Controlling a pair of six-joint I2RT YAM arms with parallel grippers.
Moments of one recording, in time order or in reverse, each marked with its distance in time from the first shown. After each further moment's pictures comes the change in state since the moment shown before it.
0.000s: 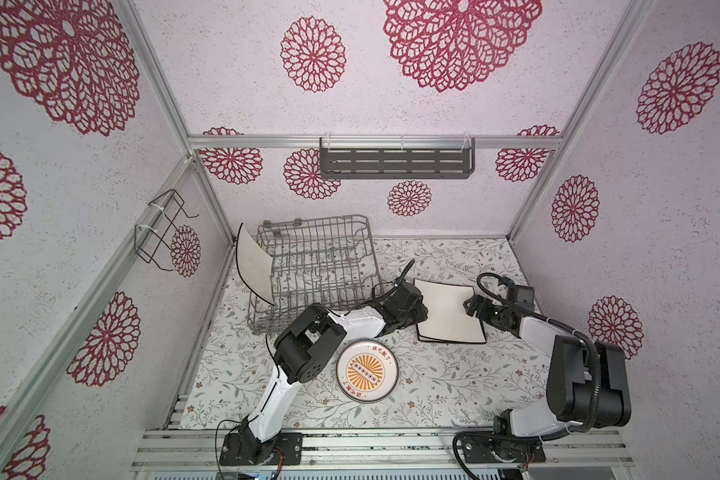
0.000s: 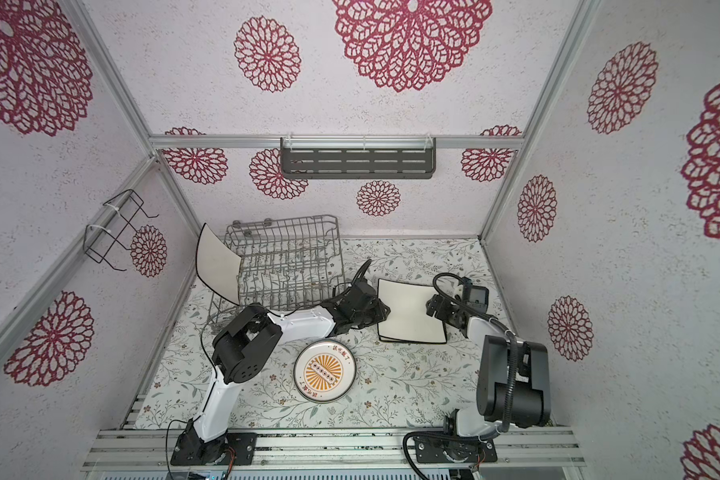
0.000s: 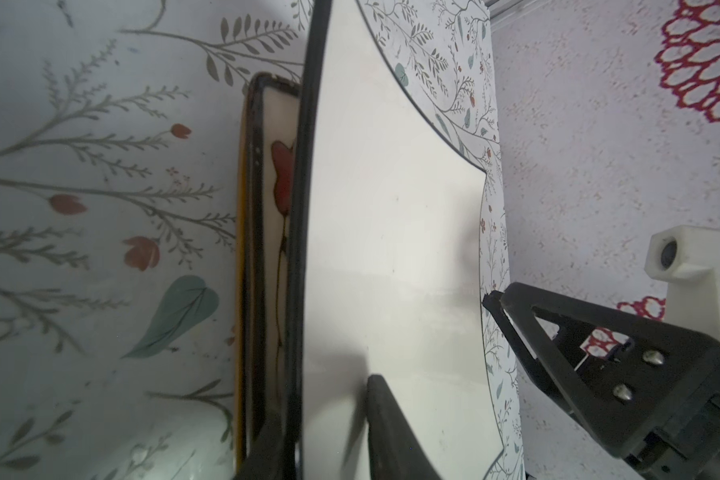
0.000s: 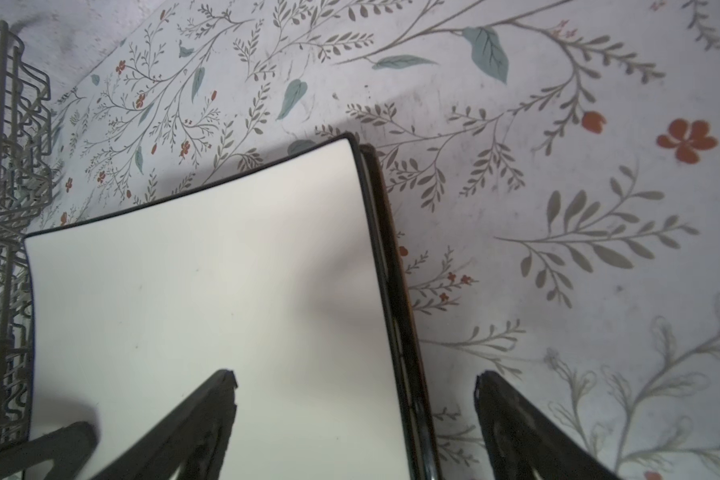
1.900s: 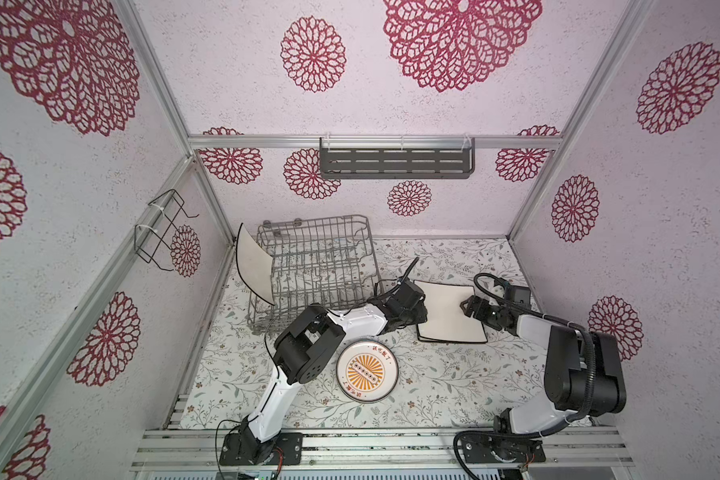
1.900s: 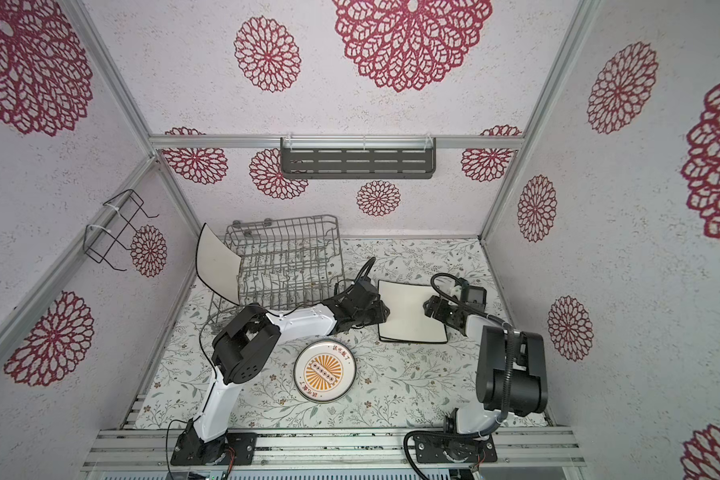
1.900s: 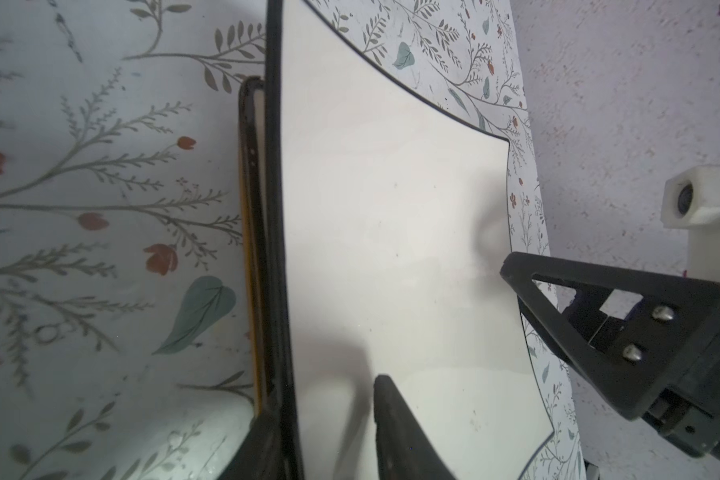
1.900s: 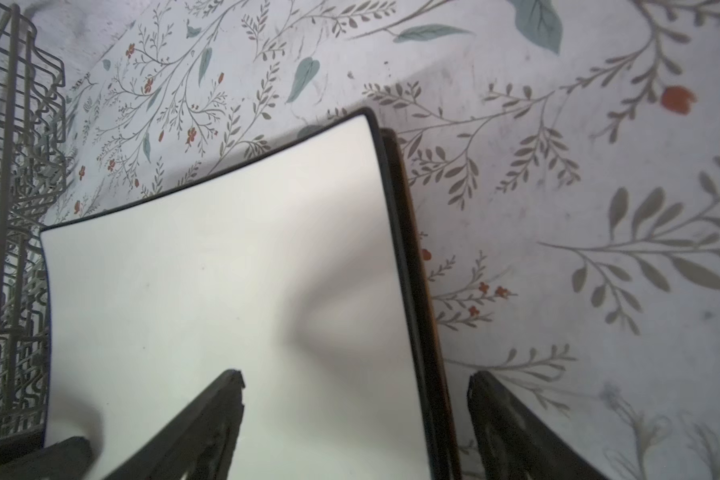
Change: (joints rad) left arm -0.001 -0.012 0.039 -0.121 -0.032 0.133; right arm 0.000 0.074 0.006 0.050 -0.065 0.000
